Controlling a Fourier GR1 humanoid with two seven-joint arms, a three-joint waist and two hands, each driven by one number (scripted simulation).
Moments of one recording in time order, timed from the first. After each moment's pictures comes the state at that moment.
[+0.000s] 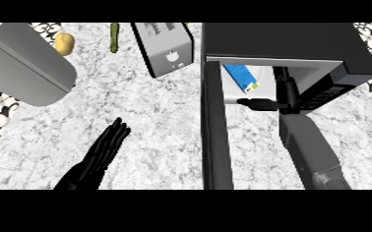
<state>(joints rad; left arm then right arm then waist) 0.32 0.00 -0.23 -2.04 -0.02 -0.32 -0.10 -0.64 -0.14 -0.23 -0.48 0.04 -0.11 -0.79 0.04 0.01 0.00</state>
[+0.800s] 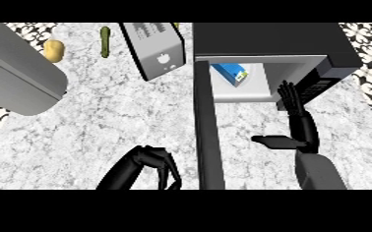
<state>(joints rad) 0.14 0.01 -0.38 -1.80 -0.19 -0.29 -0.11 -0.26 -0.14 -0.14 -0.86 0.00 0.05 -0.75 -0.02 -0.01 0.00</state>
